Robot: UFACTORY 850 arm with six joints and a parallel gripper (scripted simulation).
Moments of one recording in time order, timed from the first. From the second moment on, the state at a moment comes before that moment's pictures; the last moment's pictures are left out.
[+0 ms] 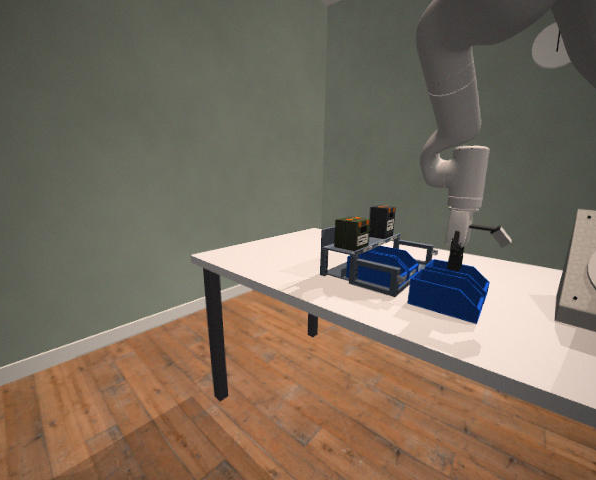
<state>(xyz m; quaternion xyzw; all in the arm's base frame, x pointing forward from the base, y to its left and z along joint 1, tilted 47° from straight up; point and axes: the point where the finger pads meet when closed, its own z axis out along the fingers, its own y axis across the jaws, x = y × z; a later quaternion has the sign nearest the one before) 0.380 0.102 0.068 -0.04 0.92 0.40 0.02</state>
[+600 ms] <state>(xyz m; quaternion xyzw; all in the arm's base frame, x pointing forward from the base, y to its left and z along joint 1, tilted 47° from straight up) 0.380 0.102 0.068 -0.04 0.92 0.40 0.02</state>
